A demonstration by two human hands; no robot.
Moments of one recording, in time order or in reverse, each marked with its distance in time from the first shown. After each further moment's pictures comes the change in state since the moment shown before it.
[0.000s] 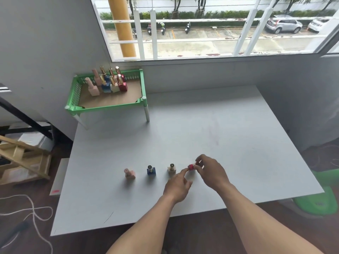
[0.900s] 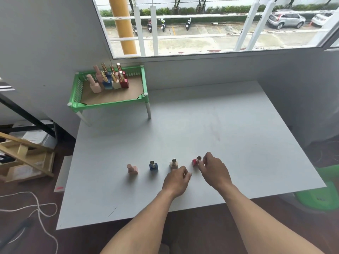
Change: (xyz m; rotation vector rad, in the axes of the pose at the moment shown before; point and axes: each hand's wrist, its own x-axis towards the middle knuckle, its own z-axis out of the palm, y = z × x) left_hand -0.005 -0.002 -0.009 0.073 0.081 0.003; right_hand -0.012 0.004 0.011 -0.002 0.113 0.065
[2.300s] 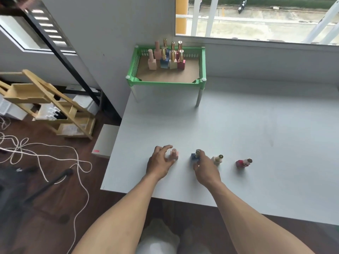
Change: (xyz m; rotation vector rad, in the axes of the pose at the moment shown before) left_hand -0.032 -0.159 -0.105 -0.158 0.370 -0.216; right_hand -0.014 -0.111 0.116 0.045 -0.321 -0.135
